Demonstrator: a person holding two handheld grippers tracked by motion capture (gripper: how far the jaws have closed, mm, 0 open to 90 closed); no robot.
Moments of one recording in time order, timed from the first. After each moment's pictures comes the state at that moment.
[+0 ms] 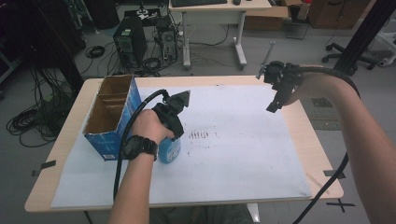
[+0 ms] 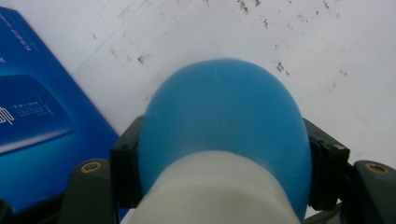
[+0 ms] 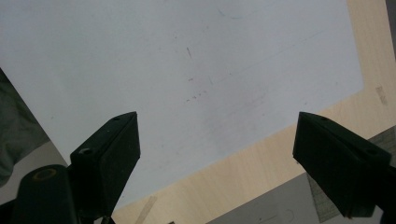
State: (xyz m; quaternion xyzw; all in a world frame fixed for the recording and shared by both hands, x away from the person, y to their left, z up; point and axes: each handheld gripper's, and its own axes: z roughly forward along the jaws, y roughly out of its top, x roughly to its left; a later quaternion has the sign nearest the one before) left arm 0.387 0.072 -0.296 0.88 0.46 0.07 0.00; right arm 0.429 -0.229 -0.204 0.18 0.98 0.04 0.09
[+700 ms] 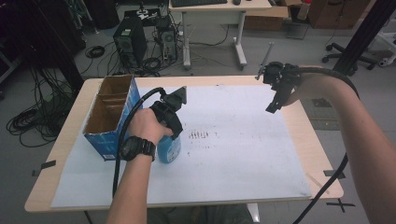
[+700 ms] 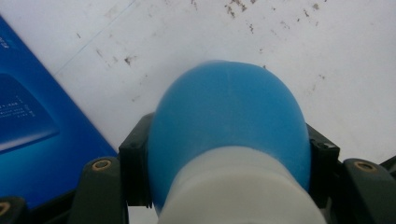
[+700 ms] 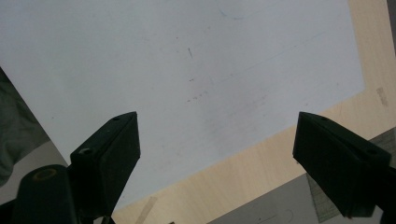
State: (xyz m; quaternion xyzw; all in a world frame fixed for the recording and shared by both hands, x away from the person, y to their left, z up) left arm 0.390 0.078 -0.292 0.88 0.47 0.04 0.03; right arm 0.428 -0.226 -0.206 0.18 0.98 0.04 0.09
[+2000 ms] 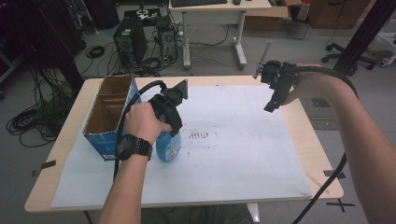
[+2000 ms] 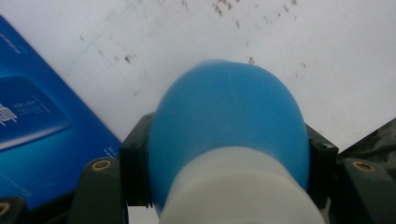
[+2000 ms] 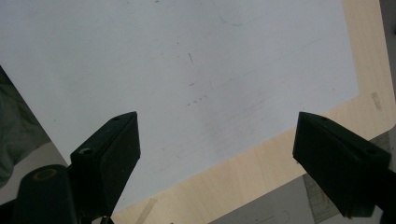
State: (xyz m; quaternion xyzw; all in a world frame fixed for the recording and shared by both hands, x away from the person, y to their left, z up) left arm 0.389 0.076 -0.262 0.90 0.44 0.03 0.02; right arm 0.426 -0.219 -0.200 0.18 0.98 0.04 0.10
